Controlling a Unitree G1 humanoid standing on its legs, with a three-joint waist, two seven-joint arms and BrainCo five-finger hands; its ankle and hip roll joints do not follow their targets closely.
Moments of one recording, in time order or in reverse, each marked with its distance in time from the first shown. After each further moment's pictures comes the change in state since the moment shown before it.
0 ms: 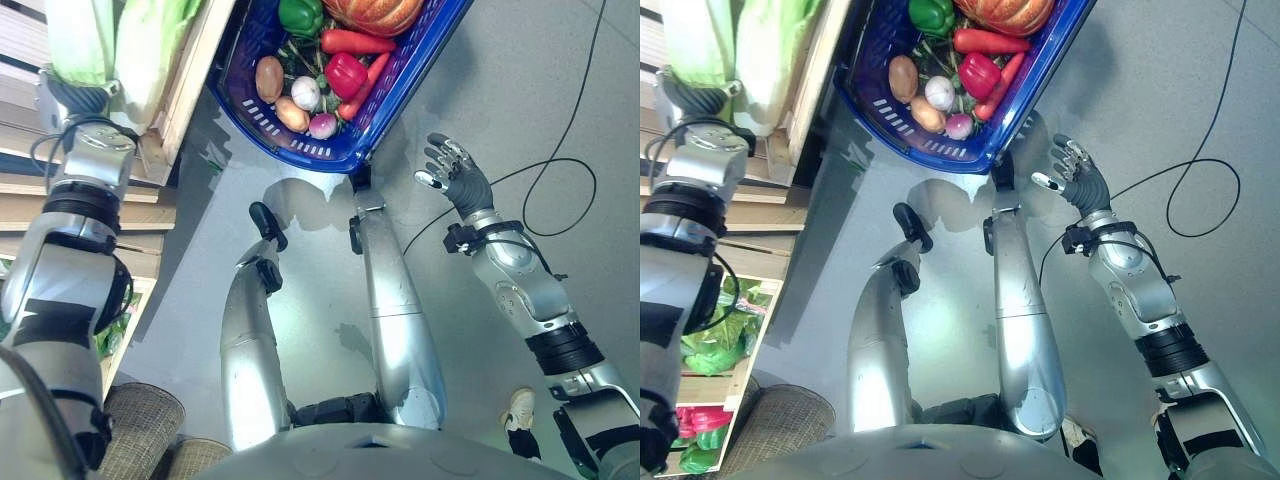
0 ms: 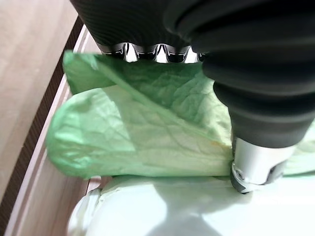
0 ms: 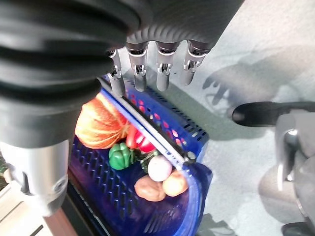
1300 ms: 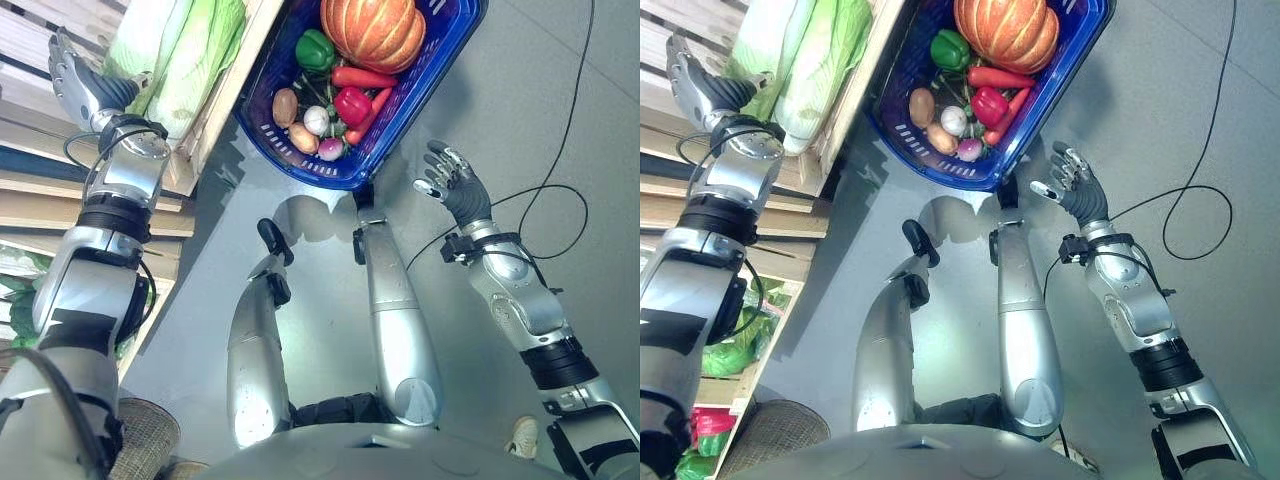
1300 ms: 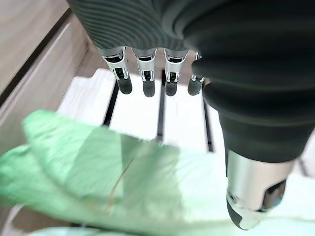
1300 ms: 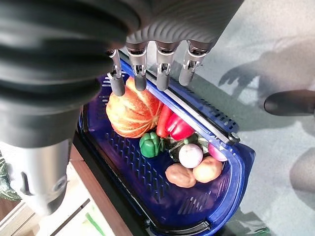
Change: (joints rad) left arm 0.072 -0.107 0.065 -0.197 0.200 0.036 0.198; right arm 0.046 0.063 -0.016 -0.066 -0.041 0.001 -0.003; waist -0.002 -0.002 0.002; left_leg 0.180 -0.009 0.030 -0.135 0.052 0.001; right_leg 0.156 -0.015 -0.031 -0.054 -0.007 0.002
